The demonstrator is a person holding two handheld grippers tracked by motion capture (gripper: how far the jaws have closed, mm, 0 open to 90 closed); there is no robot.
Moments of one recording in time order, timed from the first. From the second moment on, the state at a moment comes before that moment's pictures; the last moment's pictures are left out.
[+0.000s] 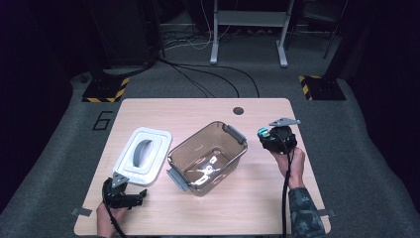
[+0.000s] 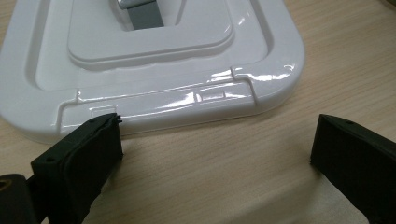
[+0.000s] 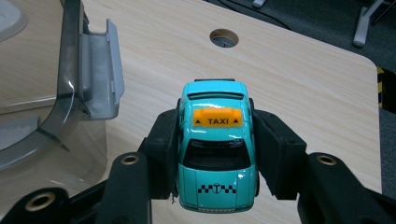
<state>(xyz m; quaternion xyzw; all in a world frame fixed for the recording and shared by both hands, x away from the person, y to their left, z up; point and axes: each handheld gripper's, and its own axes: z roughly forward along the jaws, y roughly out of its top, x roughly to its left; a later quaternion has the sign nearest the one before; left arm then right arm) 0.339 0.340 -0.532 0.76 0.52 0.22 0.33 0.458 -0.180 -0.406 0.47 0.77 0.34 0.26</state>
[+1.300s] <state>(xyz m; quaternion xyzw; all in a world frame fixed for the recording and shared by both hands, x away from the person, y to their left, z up) 0.339 0.340 -0.532 0.76 0.52 0.22 0.33 0.470 -0.149 -0.344 0.43 0.77 0.37 0.28</state>
